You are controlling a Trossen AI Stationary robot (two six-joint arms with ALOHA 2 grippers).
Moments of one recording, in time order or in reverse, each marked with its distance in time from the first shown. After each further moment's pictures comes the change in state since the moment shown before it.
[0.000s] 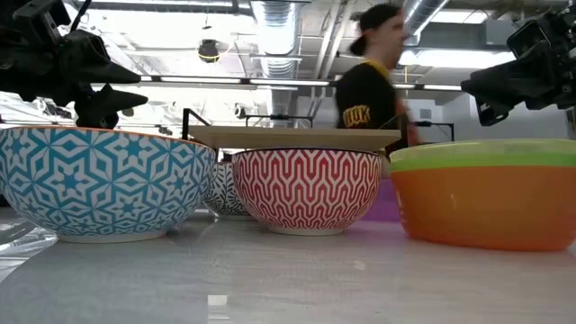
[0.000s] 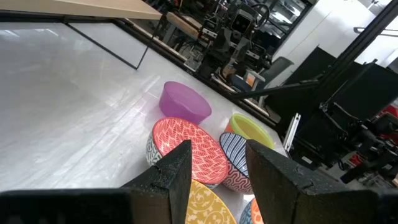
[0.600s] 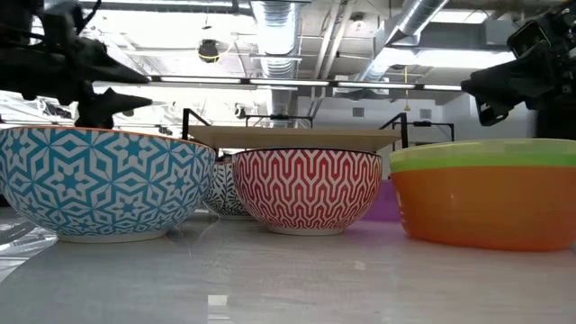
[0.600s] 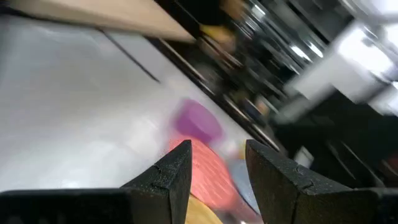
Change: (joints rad) left arm 0.000 0.004 0.000 0.021 -0.199 -0.141; right arm 0.000 0.000 0.000 0.000 0.000 0.000
